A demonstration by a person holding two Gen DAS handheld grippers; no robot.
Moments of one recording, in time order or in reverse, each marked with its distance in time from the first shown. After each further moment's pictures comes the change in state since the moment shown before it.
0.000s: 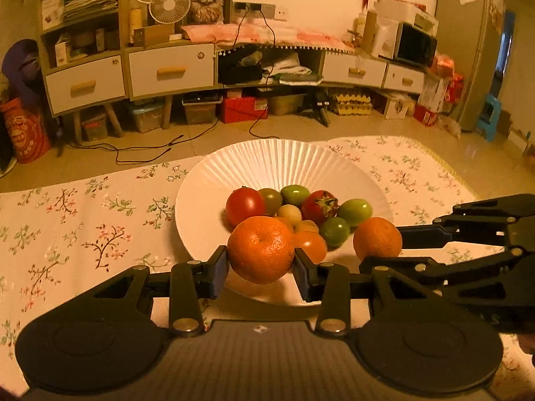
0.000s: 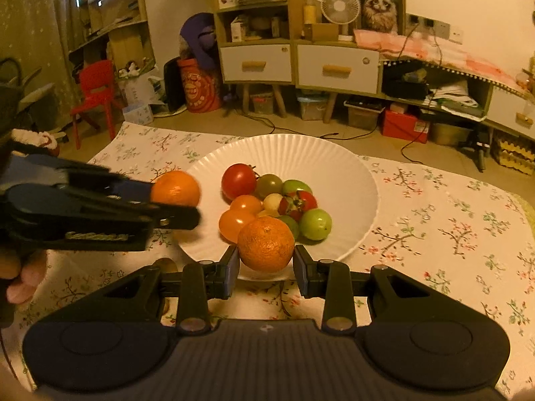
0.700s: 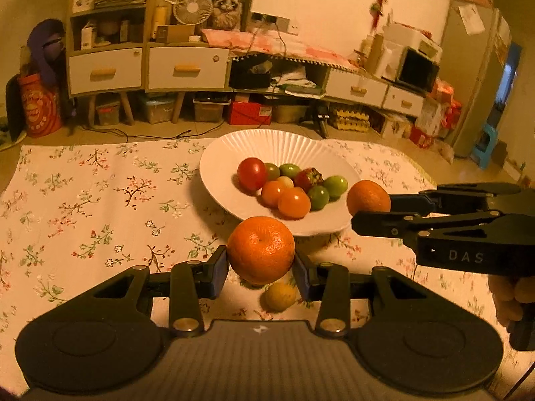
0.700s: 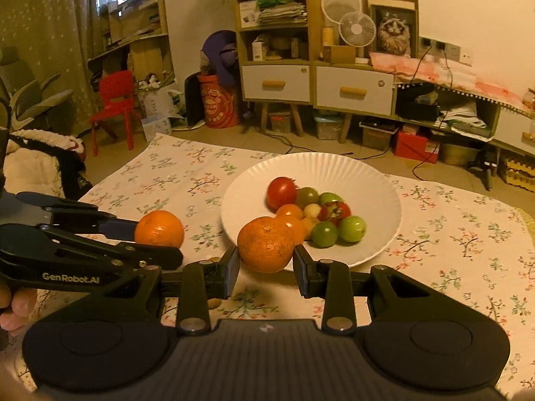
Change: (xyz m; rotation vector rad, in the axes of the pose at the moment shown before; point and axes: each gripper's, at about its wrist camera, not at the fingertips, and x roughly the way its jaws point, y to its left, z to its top) left arm -0.062 0.008 -0.041 -0.132 -0.051 -0.030; right arm -0.030 0.023 -0.005 -0.017 -0.077 0.017
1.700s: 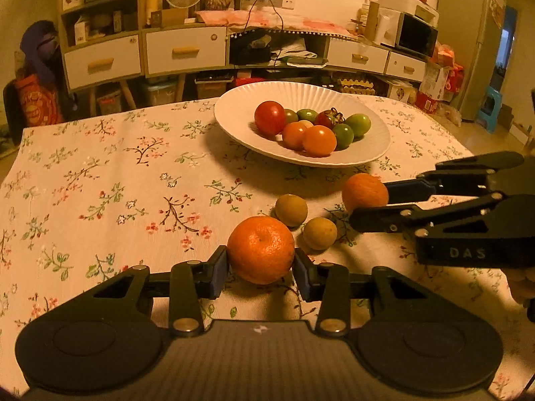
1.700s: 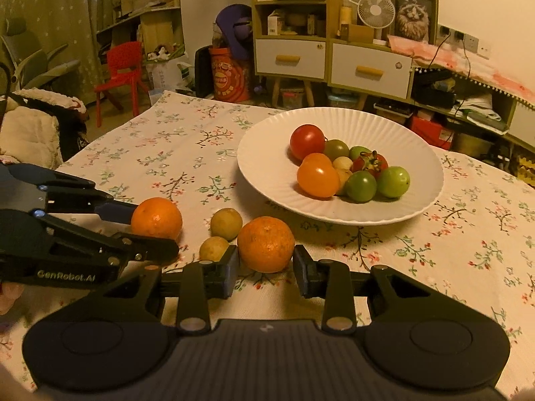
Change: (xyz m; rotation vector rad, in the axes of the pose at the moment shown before) left arm 0.011 0.017 -0.040 0.102 0.071 0.040; right arm 0.021 0.028 -0.036 -0.057 0.066 0.021
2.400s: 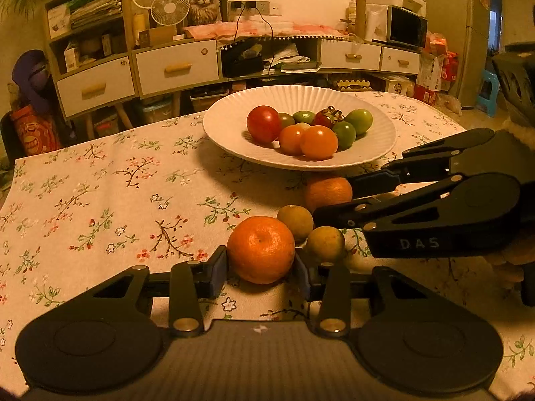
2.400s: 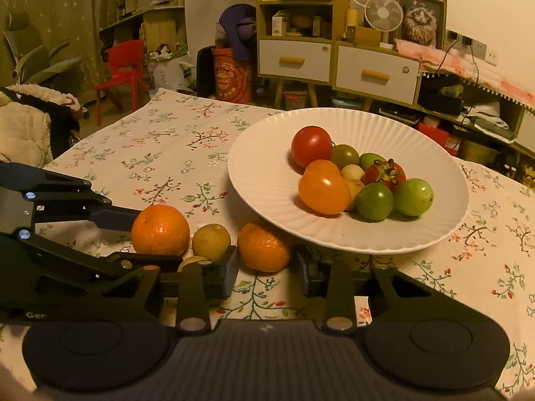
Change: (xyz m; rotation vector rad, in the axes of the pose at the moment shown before) left arm 0.020 -0.007 0.001 0.102 -0.047 0.038; right arm 0.032 -0.005 0.004 -0.023 -0.014 0.002
